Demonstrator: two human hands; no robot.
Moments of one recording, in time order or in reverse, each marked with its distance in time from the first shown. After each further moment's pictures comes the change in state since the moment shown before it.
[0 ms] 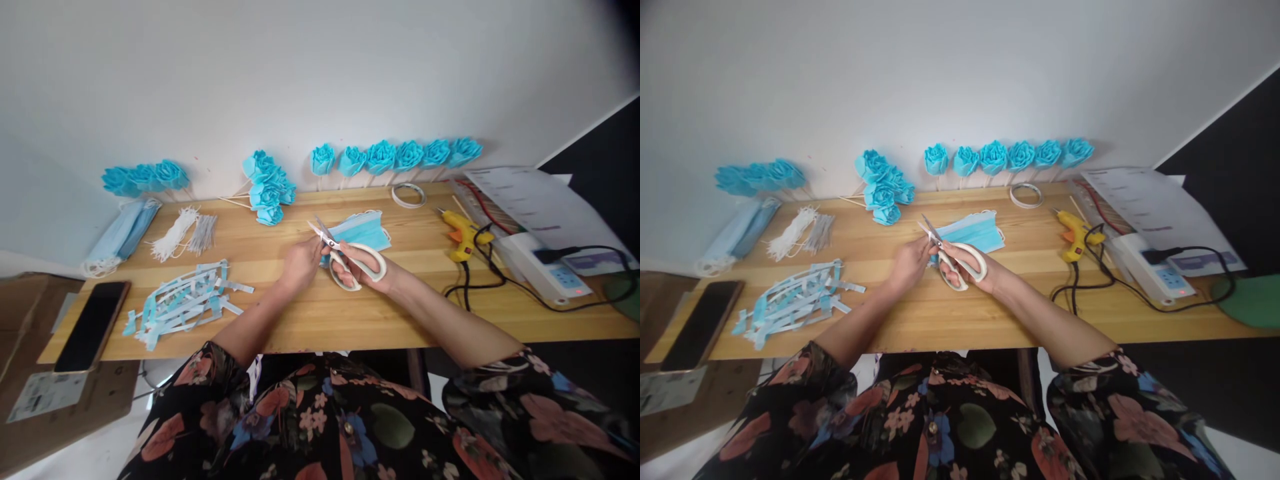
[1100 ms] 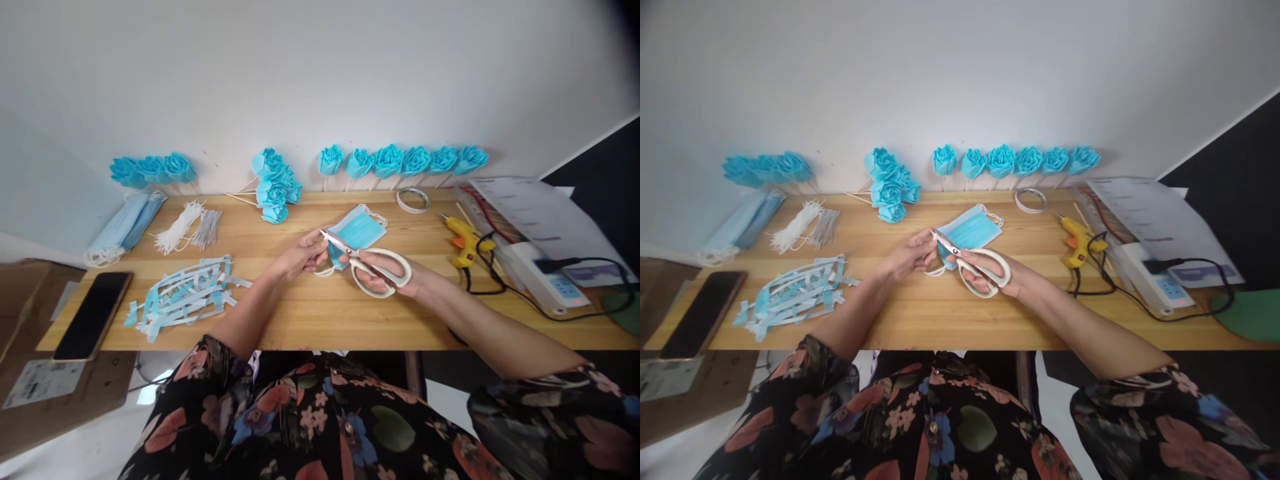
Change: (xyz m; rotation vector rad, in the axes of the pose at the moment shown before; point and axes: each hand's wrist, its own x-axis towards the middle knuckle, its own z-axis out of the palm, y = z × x) left_hand 0.009 -0.005 -0.020 -0.834 -0.429 -0.235; right_hand -0.026 -0.013 -0.020 -0.102 0.010 0.197
